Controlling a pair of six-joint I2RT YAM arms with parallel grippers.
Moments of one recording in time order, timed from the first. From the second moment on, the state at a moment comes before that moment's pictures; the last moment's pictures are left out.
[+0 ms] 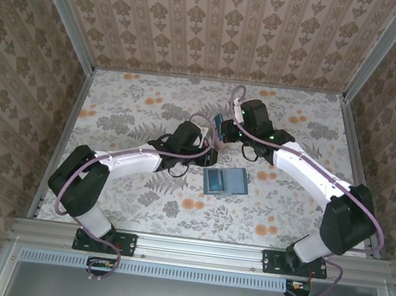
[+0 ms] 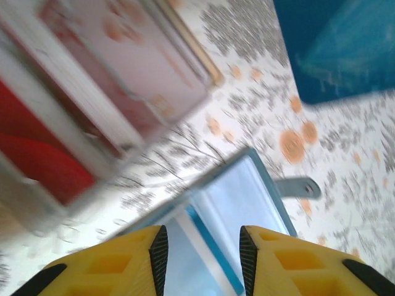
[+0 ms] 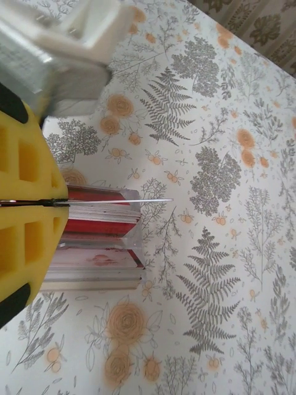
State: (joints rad) left arm -0.80 1.61 0.94 -0.06 0.24 -0.55; right arm 0.52 1.51 1.19 -0.32 -0.08 0.30
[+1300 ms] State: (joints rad) left arm -0.75 1.93 1.23 -0.17 0.28 -0.49; right arm 0.55 0.97 0.54 -0.67 -0.23 0.63
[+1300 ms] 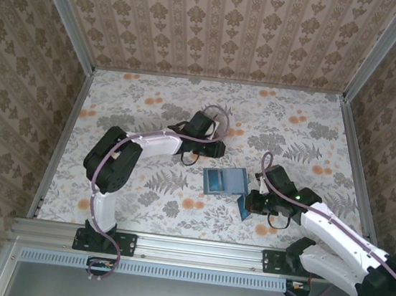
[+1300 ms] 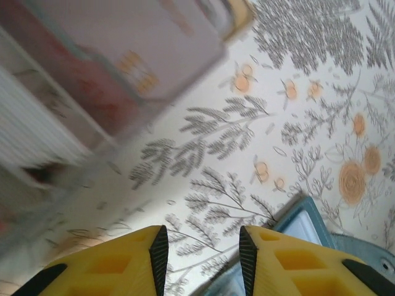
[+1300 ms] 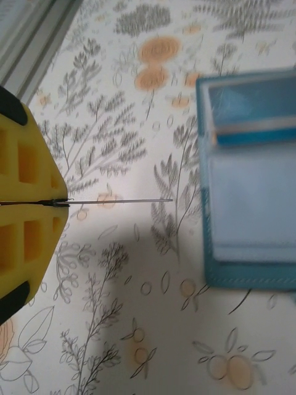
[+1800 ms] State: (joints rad) left arm -0.79 1.94 1.19 -0.21 0.20 -0.46; right arm 0.51 1.07 0.53 -0.55 -0.06 0.64
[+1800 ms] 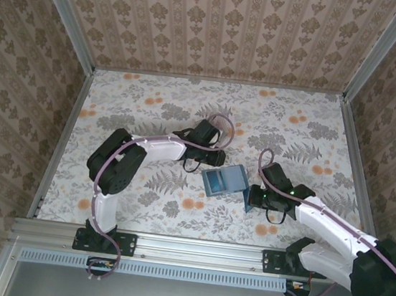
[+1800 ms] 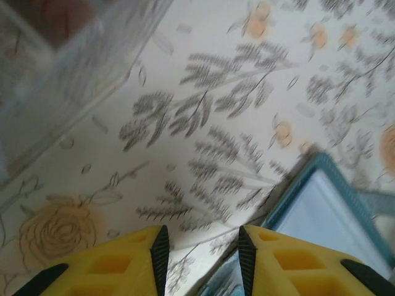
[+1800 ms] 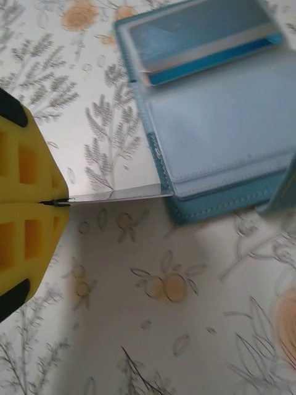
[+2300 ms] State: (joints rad) left arm -0.90 1.76 0.94 -0.19 0.08 -0.54; right arm 0.42 1.30 0.64 -0.40 -0.07 0.54
